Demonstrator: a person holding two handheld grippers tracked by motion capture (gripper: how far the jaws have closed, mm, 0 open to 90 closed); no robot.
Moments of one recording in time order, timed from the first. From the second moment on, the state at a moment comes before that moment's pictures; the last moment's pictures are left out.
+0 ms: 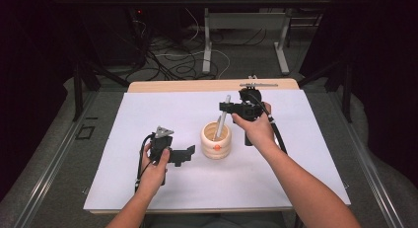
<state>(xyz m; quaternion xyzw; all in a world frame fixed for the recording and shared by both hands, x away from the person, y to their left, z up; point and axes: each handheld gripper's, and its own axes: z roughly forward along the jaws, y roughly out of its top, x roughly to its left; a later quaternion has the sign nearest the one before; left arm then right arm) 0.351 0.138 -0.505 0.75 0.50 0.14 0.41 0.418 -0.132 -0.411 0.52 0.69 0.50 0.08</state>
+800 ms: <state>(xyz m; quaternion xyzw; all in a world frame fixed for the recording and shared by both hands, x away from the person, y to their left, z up) 0.351 0.137 -0.508 0.76 0.49 0.13 0.41 0.429 -0.132 -0.443 0.54 0.70 0.46 0.05</state>
